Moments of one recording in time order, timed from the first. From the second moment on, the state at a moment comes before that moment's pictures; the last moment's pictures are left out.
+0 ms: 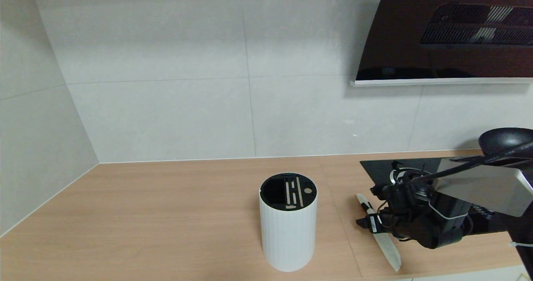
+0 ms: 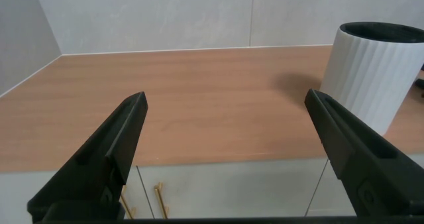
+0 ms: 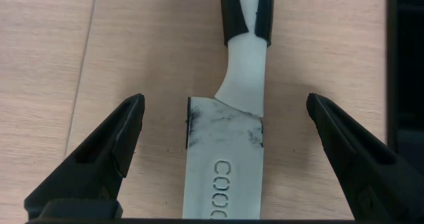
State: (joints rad) left arm 0.00 0.00 0.00 0.00 0.00 0.00; right arm 0.20 2.49 -0.89 -0.82 -0.04 0.07
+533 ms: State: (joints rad) left arm 0.00 0.00 0.00 0.00 0.00 0.00; right arm 0.20 2.50 -0.89 -0.82 -0.03 0.07
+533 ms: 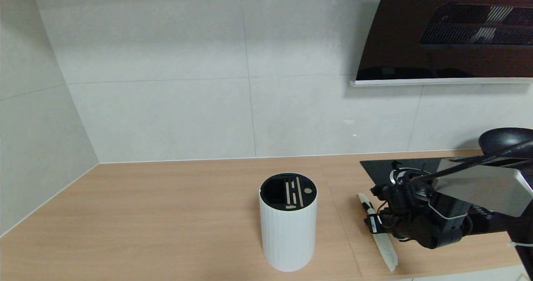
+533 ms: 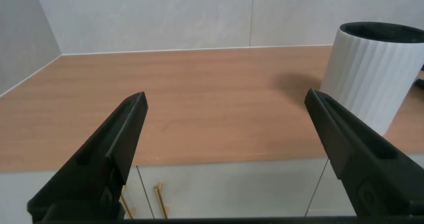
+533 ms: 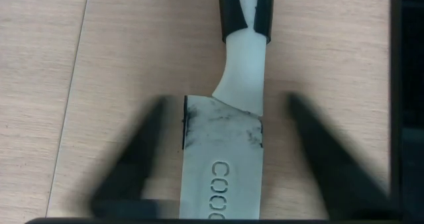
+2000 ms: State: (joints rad) left arm -0.02 0.35 -0.47 0.11 -0.23 0.01; right arm 0.27 1.93 -1.04 -0.54 -0.03 0.17
